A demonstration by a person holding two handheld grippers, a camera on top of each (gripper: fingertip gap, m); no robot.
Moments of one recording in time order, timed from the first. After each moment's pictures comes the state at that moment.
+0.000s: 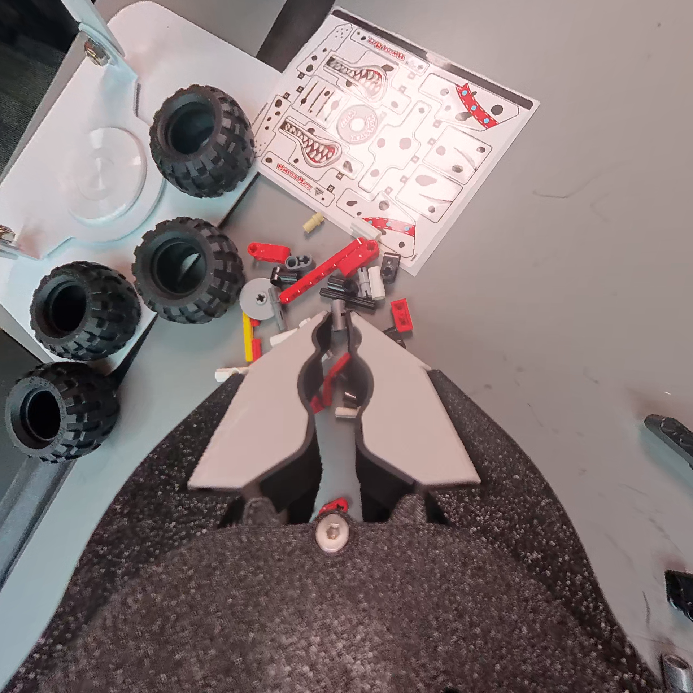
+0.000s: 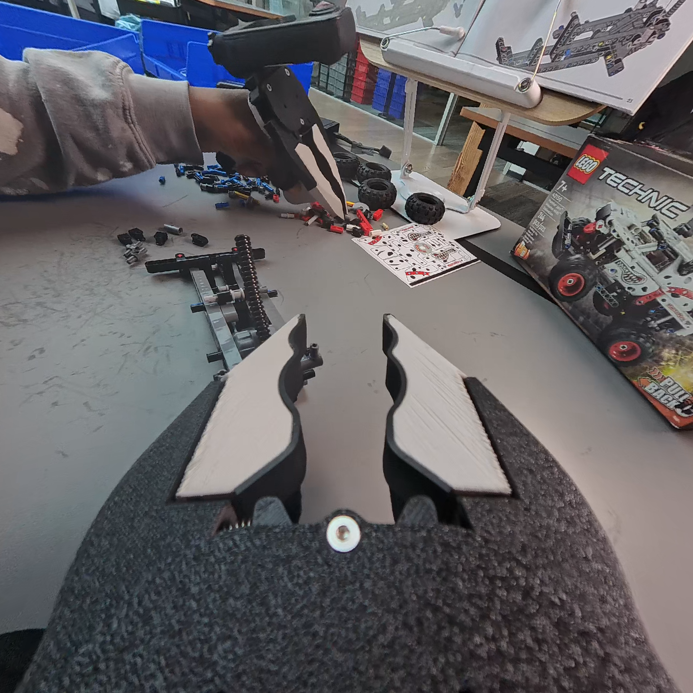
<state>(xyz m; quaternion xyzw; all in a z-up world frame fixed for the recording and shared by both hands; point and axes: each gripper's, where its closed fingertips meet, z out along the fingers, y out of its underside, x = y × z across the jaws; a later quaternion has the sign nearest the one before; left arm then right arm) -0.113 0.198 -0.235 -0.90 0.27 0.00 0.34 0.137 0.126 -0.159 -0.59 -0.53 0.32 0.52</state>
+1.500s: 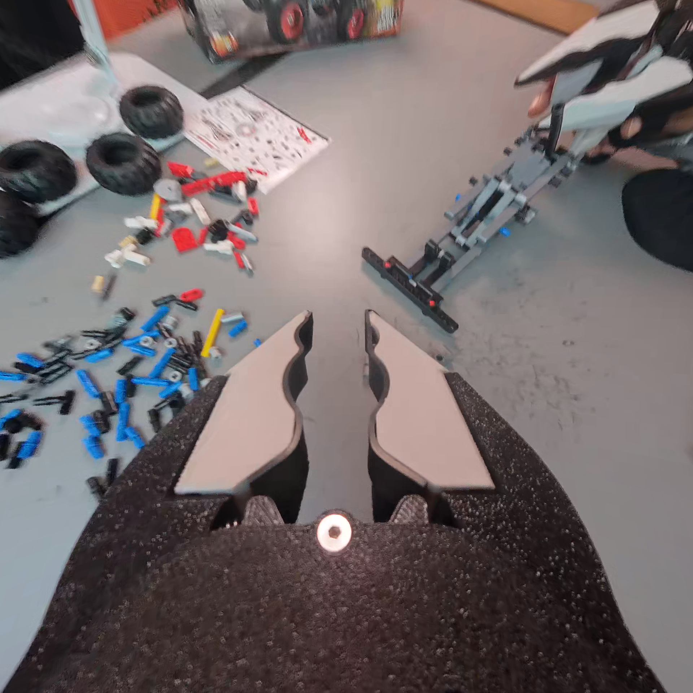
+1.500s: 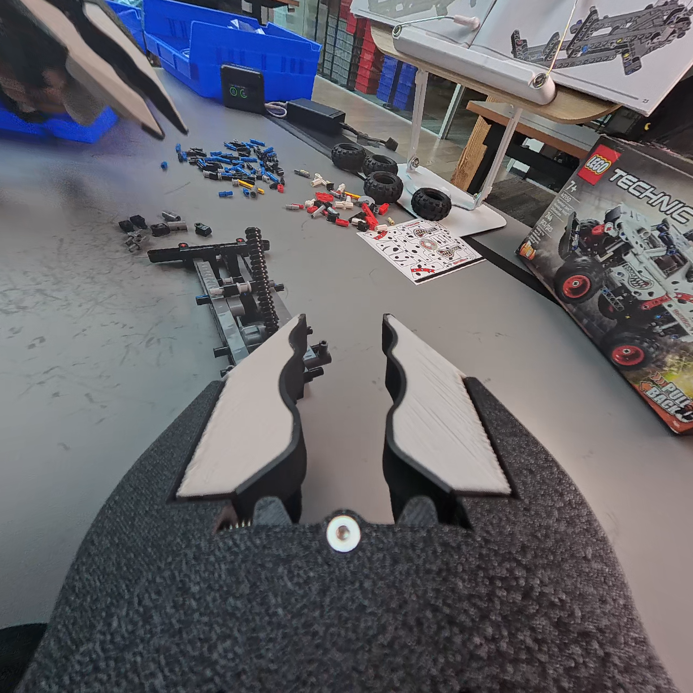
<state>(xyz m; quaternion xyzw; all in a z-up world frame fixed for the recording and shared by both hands) -0.087 0.013 -0.173 -0.86 0.21 -0.15 0.44 0.135 0.121 -0.163 -0.59 -0.55 0.31 0.52</state>
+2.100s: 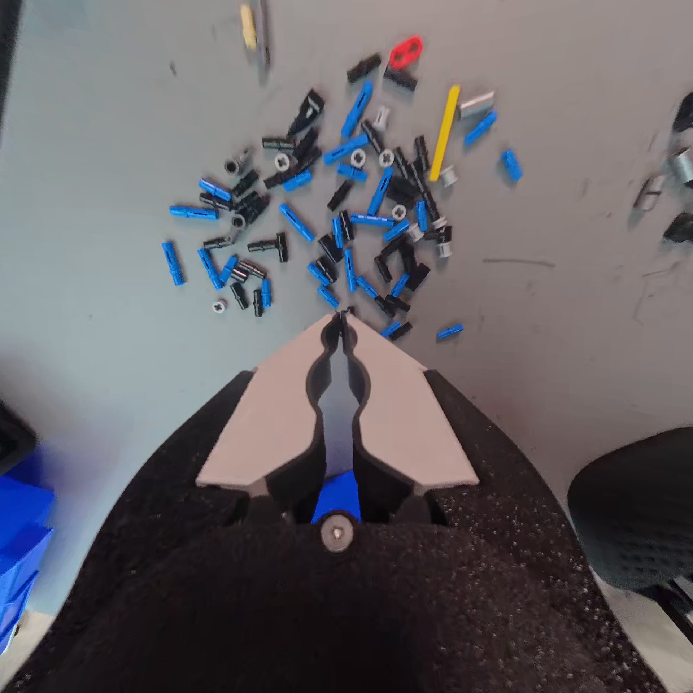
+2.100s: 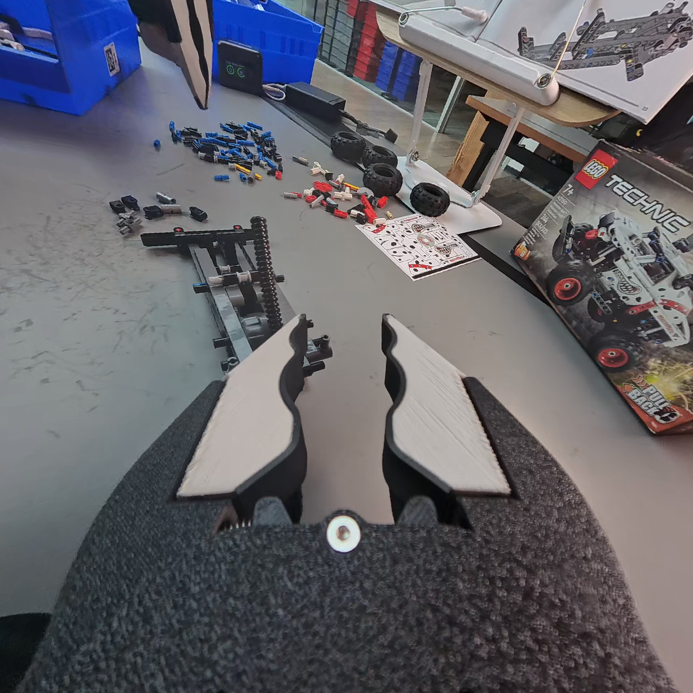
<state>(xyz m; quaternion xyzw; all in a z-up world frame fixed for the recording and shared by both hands) -0.245 0.023 -0.205 -0.97 0.24 -0.04 0.09 0.136 0.119 -0.166 -0.58 -0.56 0.28 0.52</state>
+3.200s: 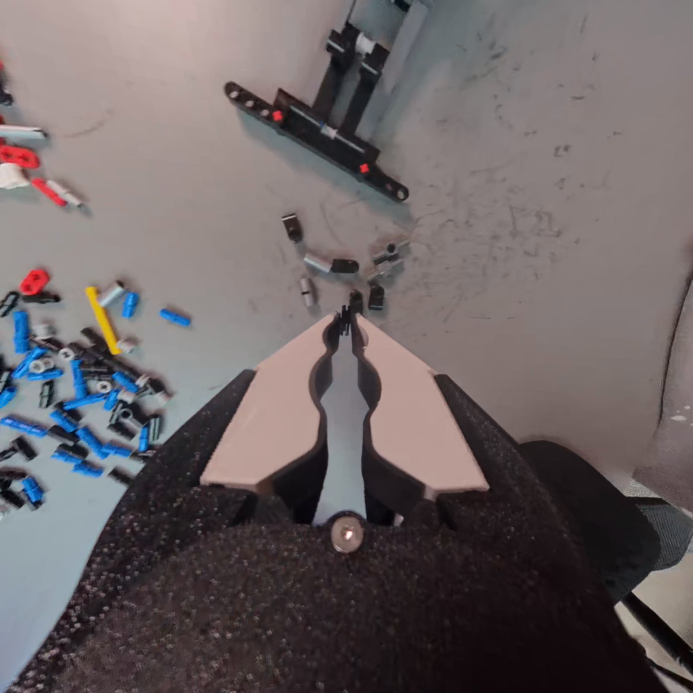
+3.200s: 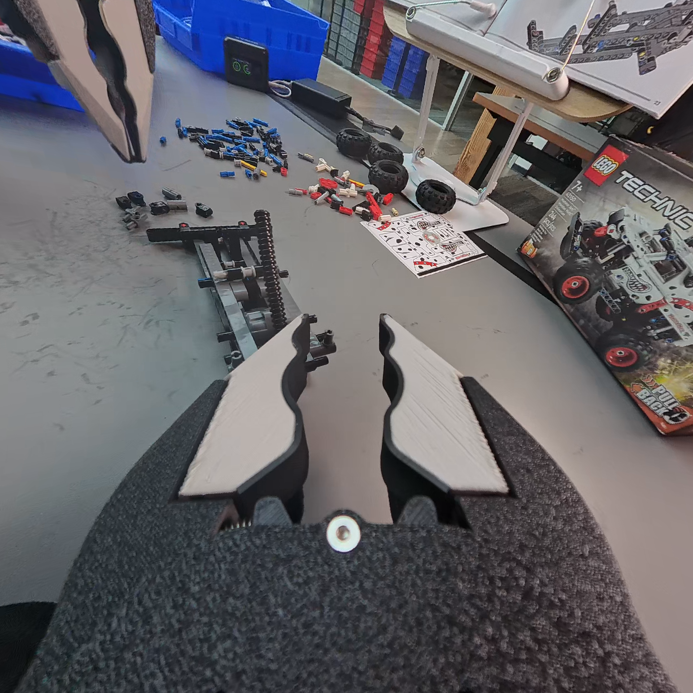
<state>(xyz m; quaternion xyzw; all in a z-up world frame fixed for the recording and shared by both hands) -0.070 -0.023 -0.206 -0.90 0.39 -0.11 0.13 0.137 0.117 -0.169 -0.58 -0.56 0.29 0.51</state>
